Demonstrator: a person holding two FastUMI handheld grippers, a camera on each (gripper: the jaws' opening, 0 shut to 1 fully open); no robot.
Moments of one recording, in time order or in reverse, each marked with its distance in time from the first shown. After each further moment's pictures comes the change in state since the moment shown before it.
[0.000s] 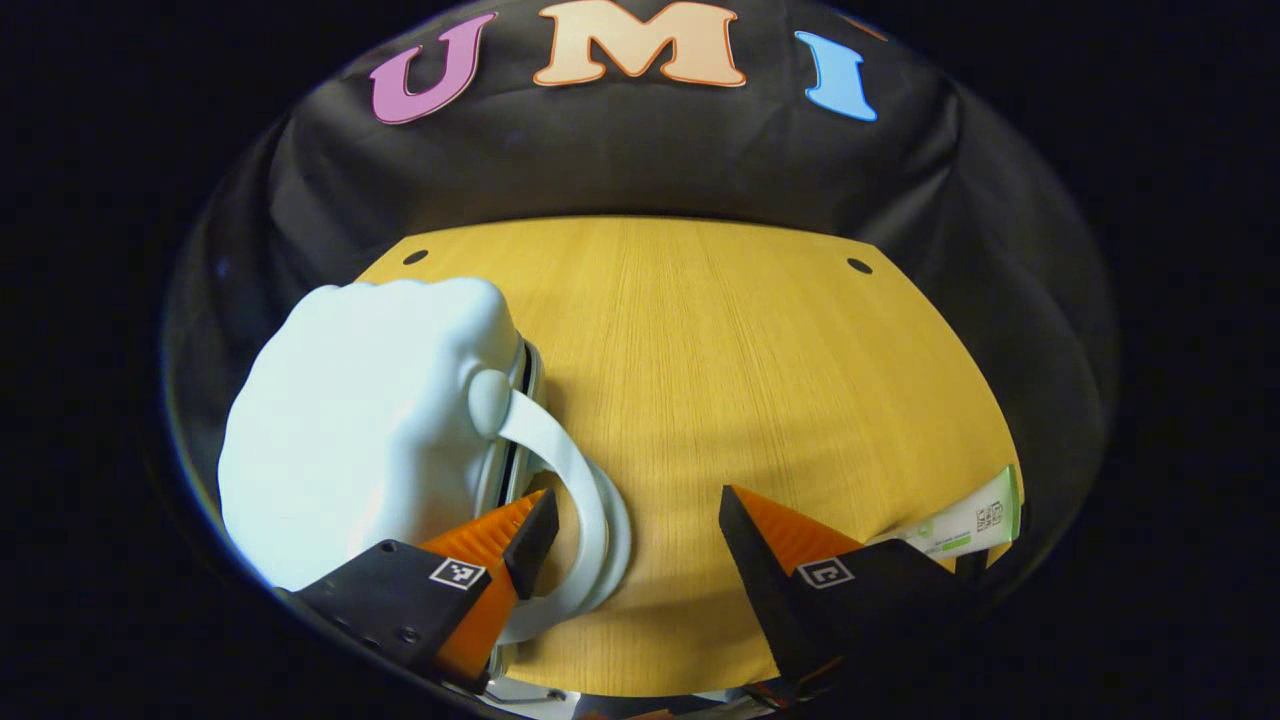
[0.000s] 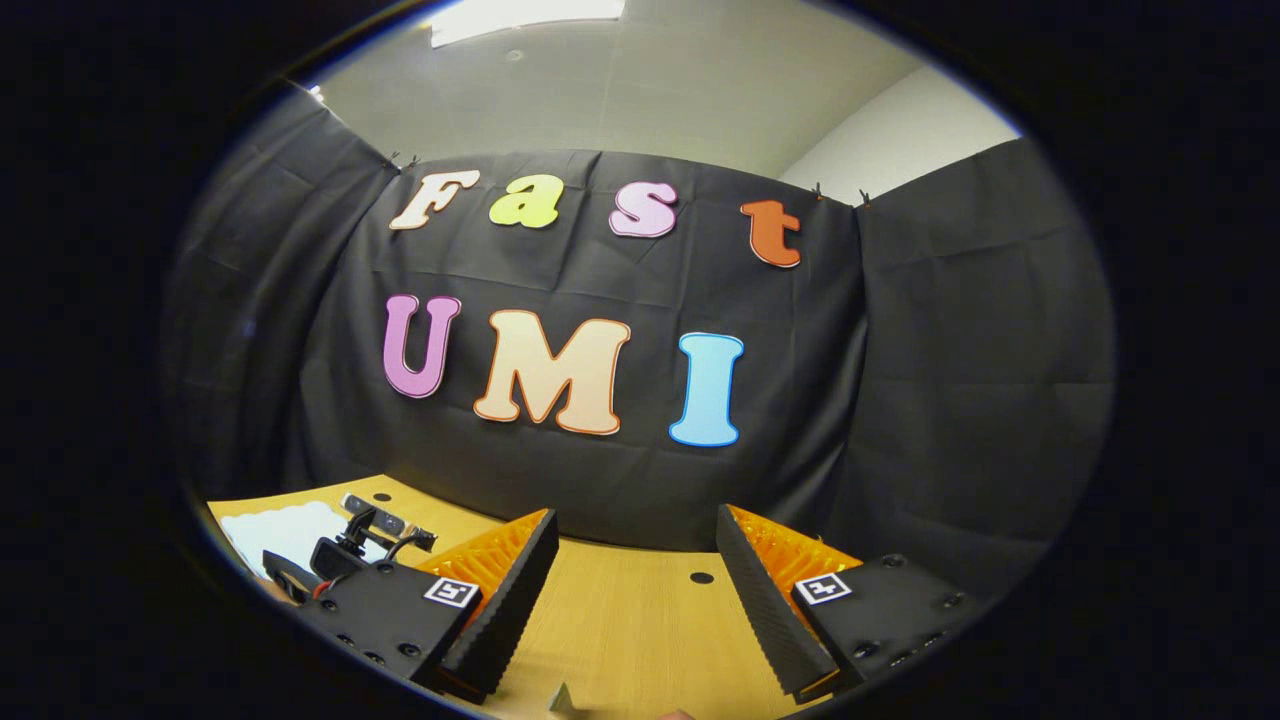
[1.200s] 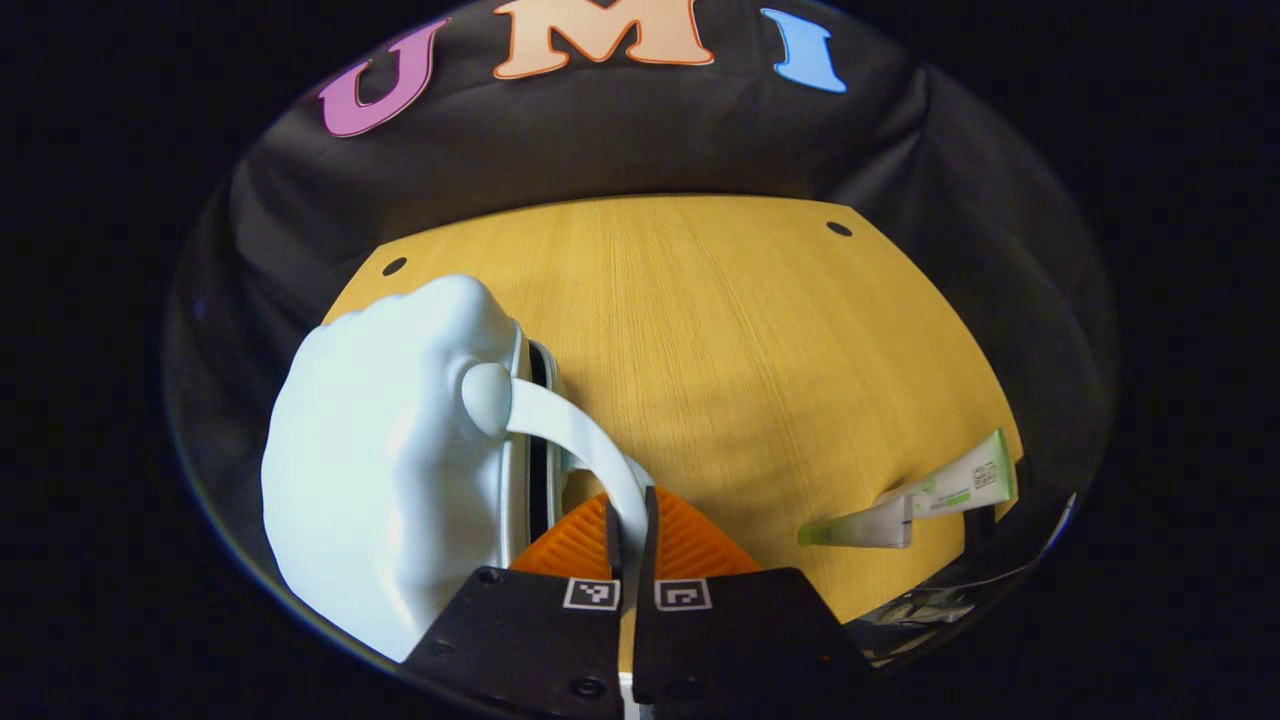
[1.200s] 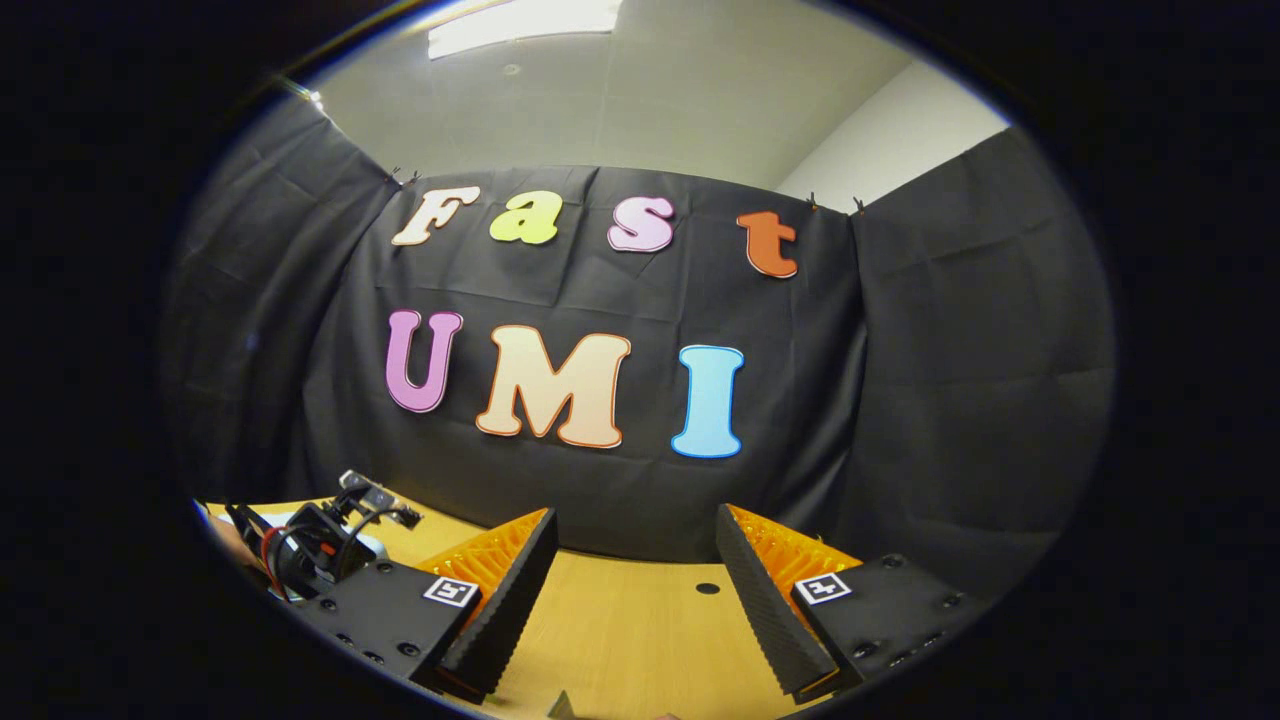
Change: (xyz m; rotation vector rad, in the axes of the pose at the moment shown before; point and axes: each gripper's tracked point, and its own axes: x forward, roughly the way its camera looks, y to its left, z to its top) left arm -0.038 0.019 0.023 0.117 0.060 -0.040; right arm 0.003 0.003 -0.009 0.050 -0.065 0.017
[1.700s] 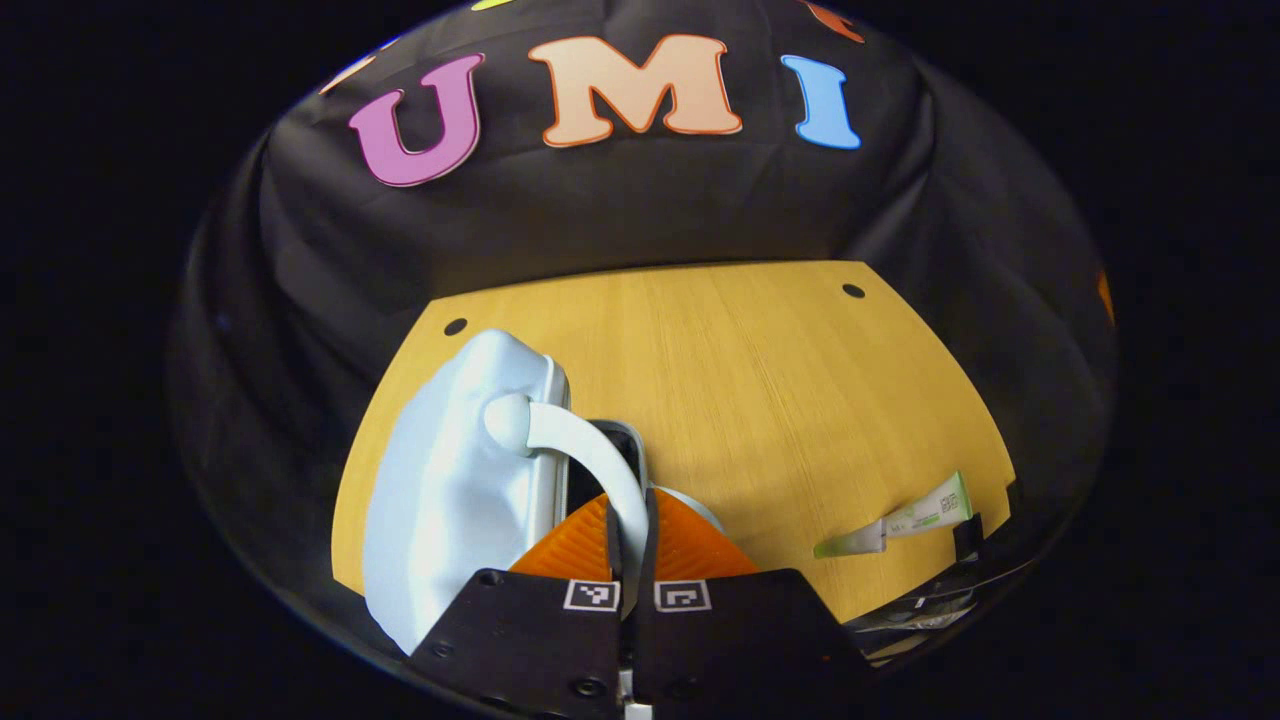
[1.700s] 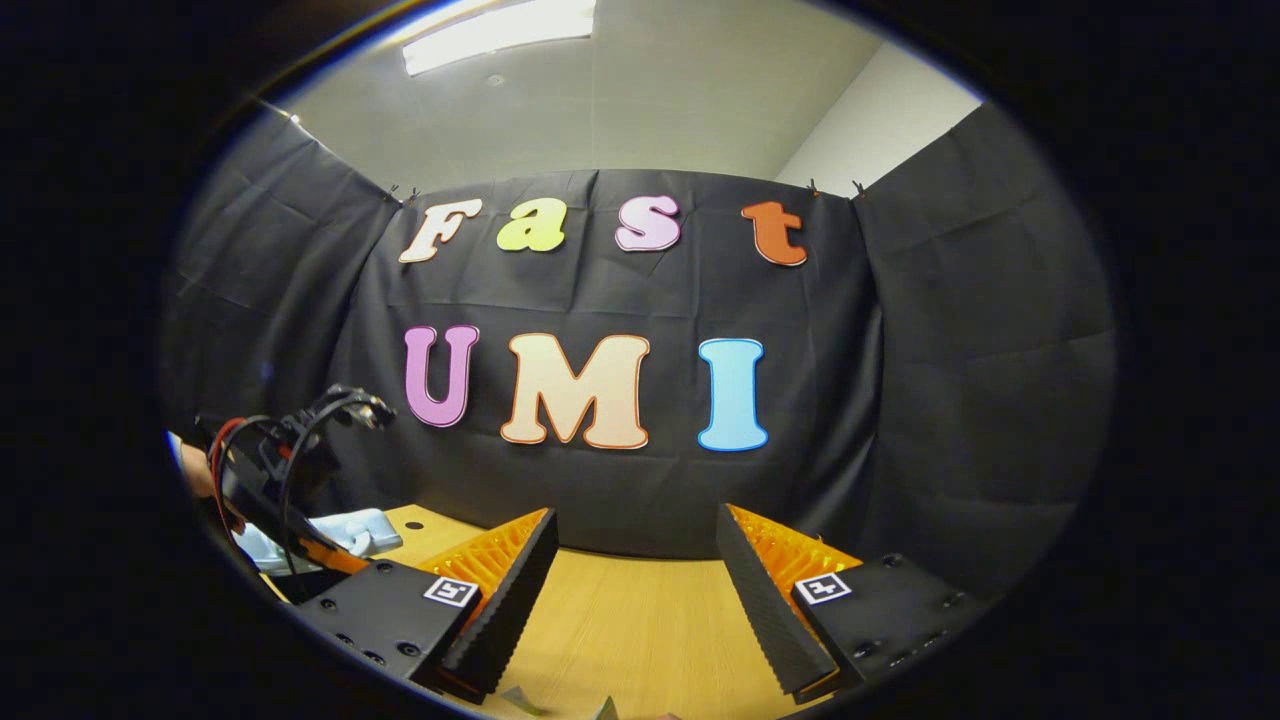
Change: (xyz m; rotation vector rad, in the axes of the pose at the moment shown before) left arm -0.082 0.061 0.061 0.001 -0.137 0.074; right arm 0.000 0.024 -0.005 0.079 0.001 0.042
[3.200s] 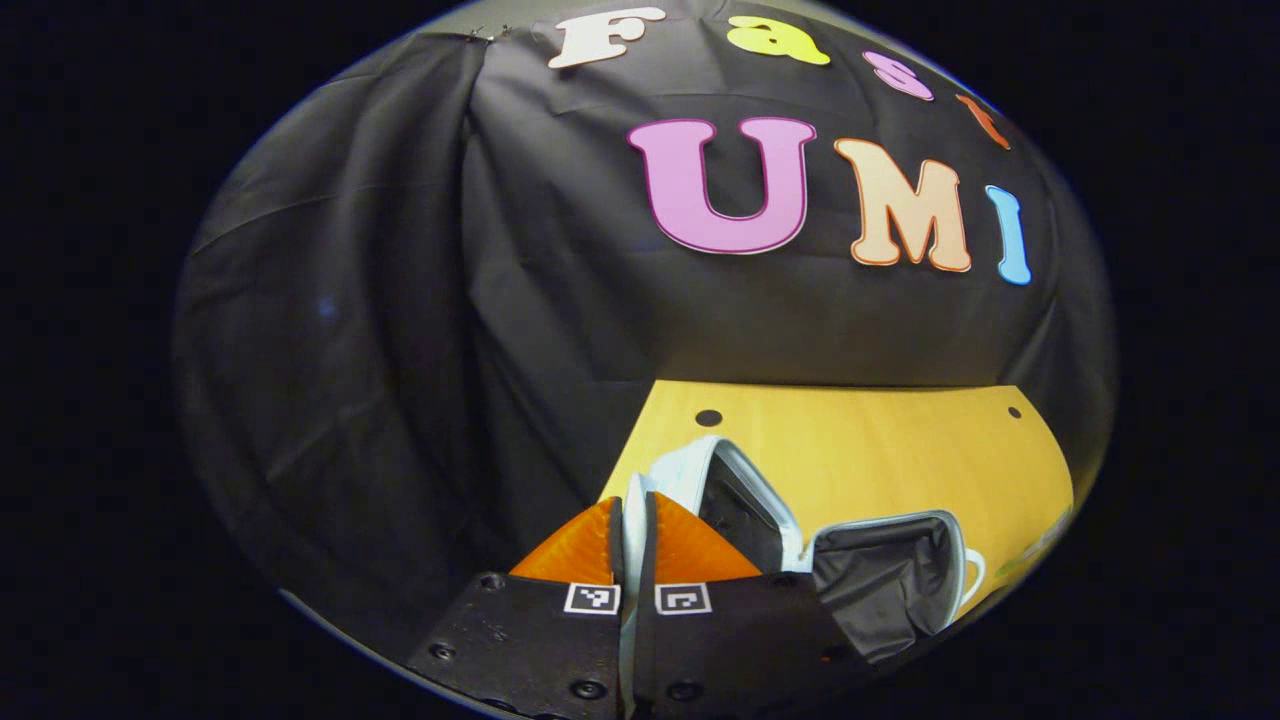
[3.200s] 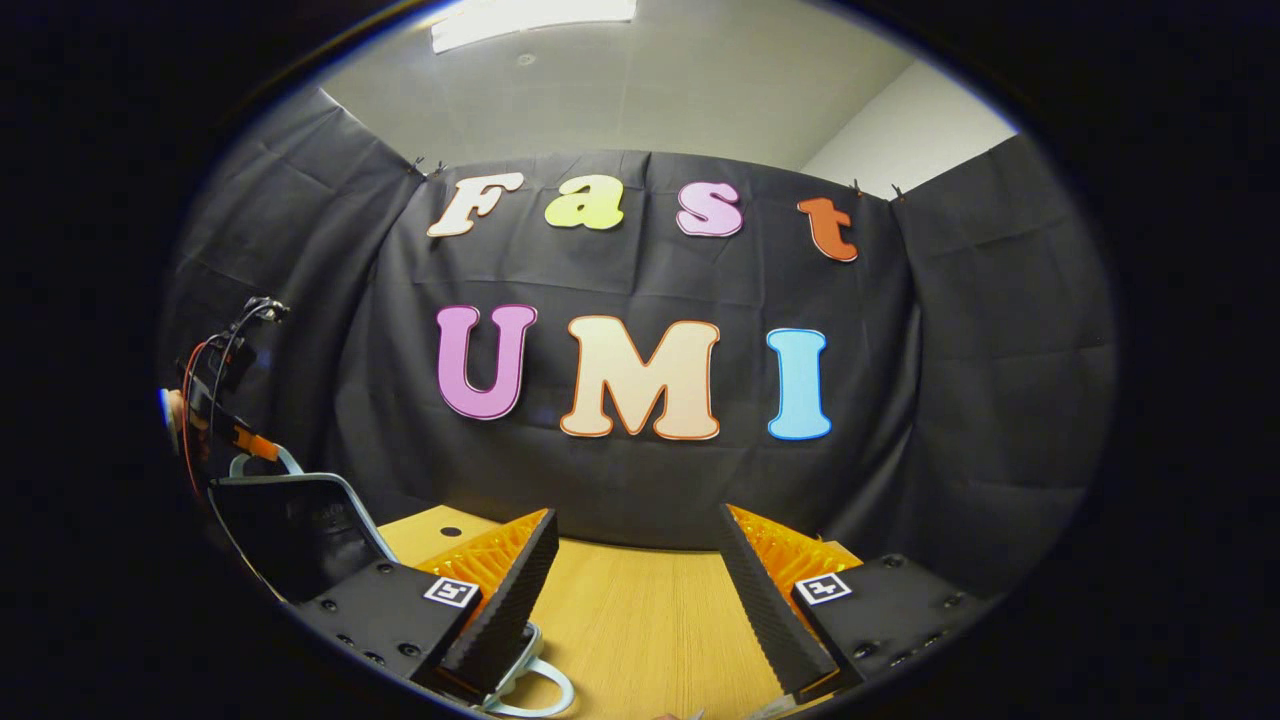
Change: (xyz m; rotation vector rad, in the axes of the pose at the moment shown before) left arm -0.030 0.382 0.019 -0.167 -0.289 0.282; right arm 0.026 0.183 -0.014 -0.041 0.046 -0.020
